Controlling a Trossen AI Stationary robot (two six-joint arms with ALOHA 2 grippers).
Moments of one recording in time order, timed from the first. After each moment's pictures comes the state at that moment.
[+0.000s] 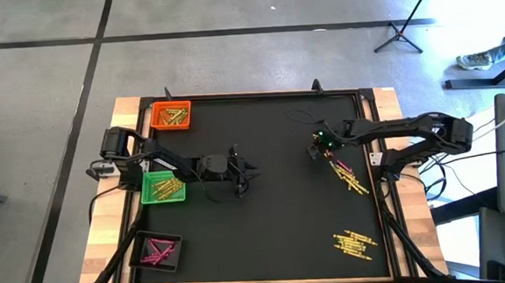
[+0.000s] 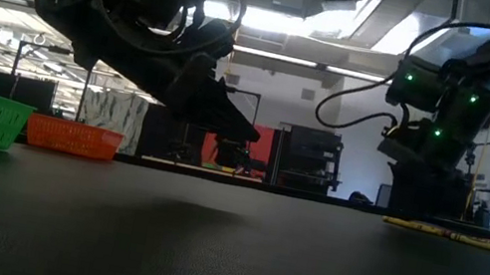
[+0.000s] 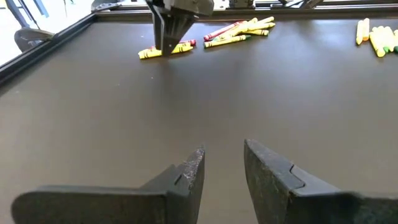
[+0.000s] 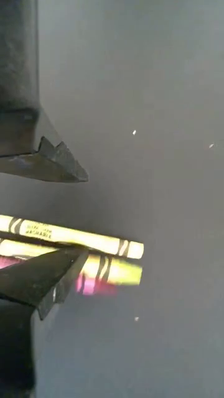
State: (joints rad) left arm -0.01 1.81 0.61 0.84 -0.17 -0.02; right arm -0.41 1.32 0.53 -0.38 0.11 0.58
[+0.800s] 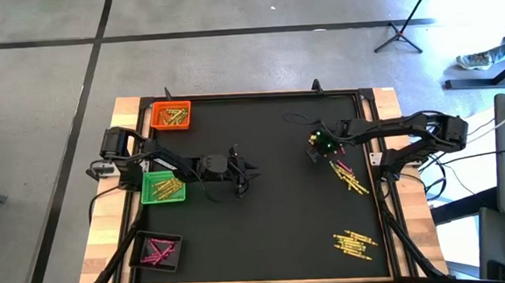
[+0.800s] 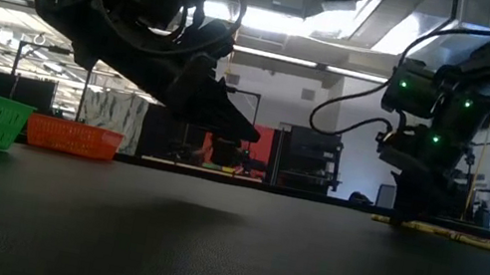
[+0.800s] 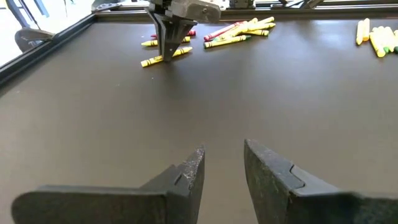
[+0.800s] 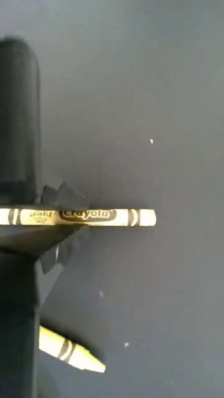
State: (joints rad) left arm -0.01 1.80 0.61 0.84 -0.17 -0.02; right arm -0.41 1.39 0.54 -0.35 0.06 0.44
